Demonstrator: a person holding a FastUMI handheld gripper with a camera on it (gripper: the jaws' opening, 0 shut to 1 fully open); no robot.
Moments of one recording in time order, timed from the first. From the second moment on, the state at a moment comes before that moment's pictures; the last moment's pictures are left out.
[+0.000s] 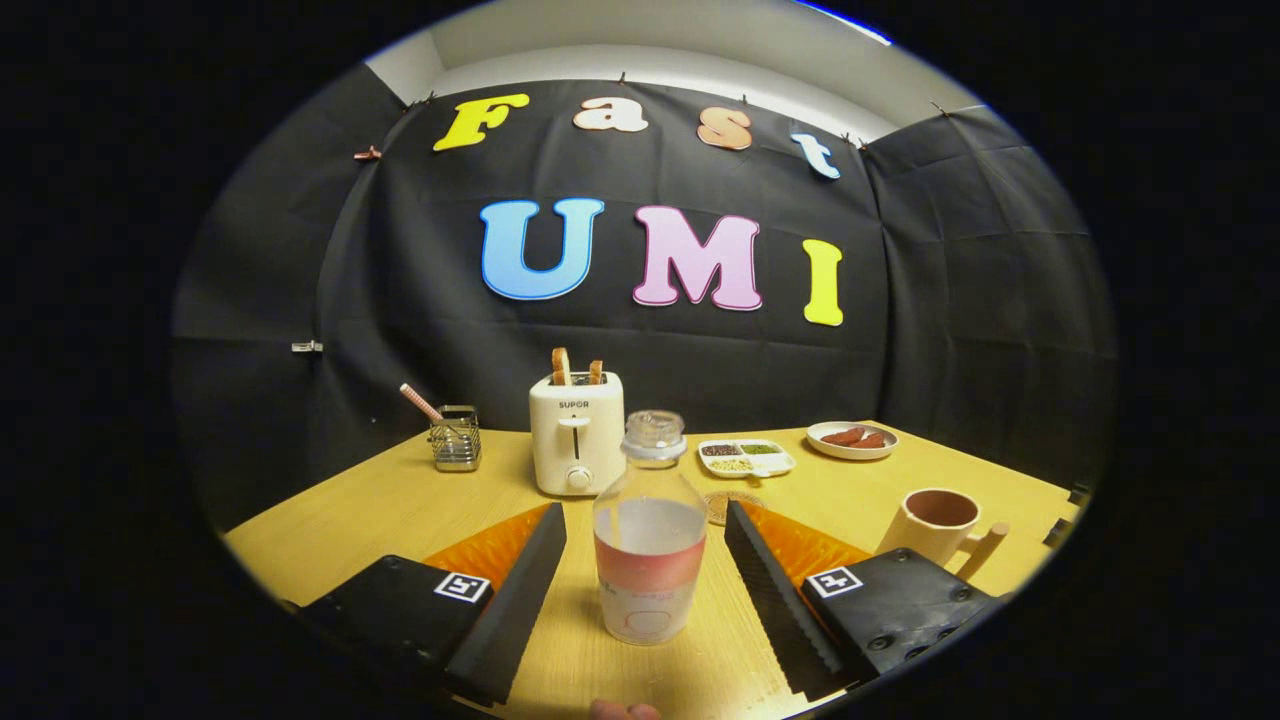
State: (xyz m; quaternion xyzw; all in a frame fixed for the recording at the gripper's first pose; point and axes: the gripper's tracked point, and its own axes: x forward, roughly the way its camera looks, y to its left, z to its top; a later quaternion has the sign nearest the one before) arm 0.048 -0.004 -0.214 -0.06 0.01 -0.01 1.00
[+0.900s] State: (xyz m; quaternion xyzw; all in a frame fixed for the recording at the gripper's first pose) arm 0.064 -0.024 -0.224 -0.04 0.05 -0.03 1.00
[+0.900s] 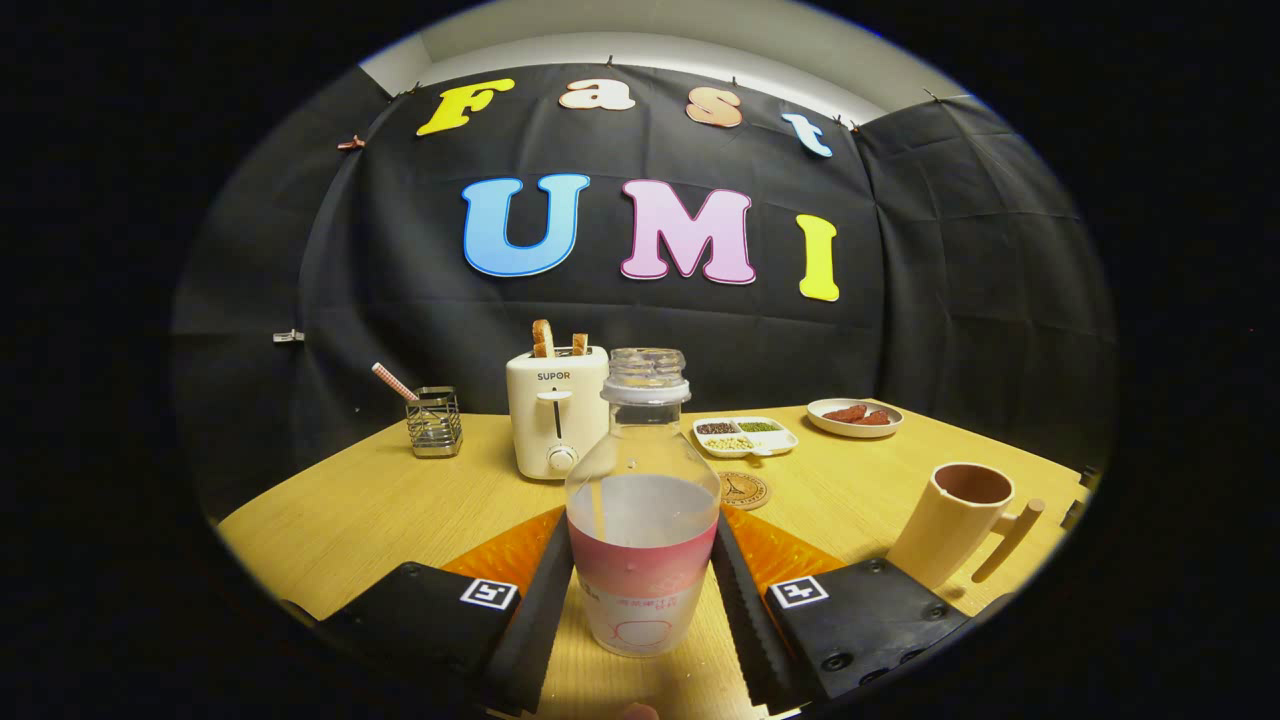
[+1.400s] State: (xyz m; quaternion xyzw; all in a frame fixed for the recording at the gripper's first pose) arm 0.037 -0.037 -0.143 0.03 0.06 0.00 1.00
